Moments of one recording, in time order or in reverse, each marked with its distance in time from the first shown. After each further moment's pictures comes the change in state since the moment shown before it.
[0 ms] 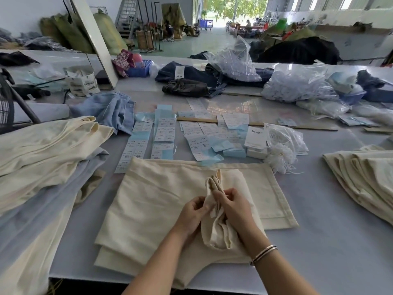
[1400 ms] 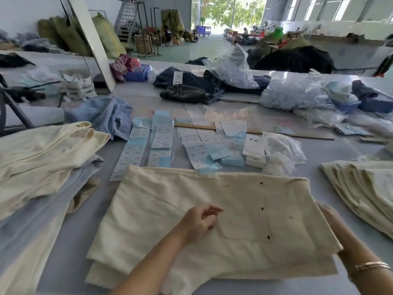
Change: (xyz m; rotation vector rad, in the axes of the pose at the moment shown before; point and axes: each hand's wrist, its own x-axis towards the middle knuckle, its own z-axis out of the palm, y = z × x) left_hand 0.017 0.017 0.003 0.516 -0.191 0.129; right_hand 0.037 0.036 -0.202 0.006 0.119 0.162
